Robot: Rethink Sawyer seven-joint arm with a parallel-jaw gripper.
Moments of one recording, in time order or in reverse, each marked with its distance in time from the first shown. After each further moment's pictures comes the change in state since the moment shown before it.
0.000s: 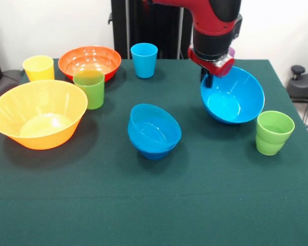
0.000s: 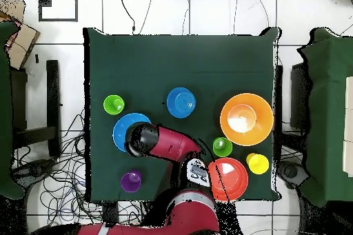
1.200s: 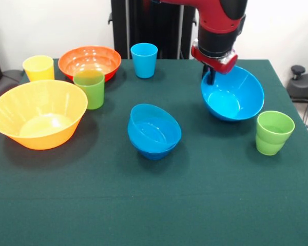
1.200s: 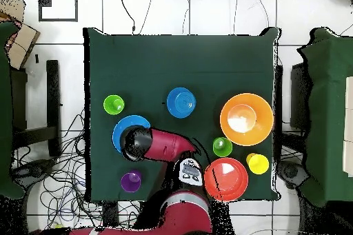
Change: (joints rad) arm 0.032 -0.005 -0.004 -0.002 -0.076 0.004 0.000
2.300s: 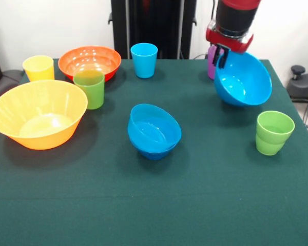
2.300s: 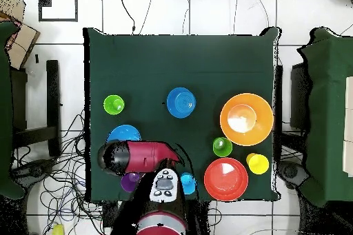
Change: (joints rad) arm 0.102 -0.100 -0.007 0.056 -0.130 0.001 0.000
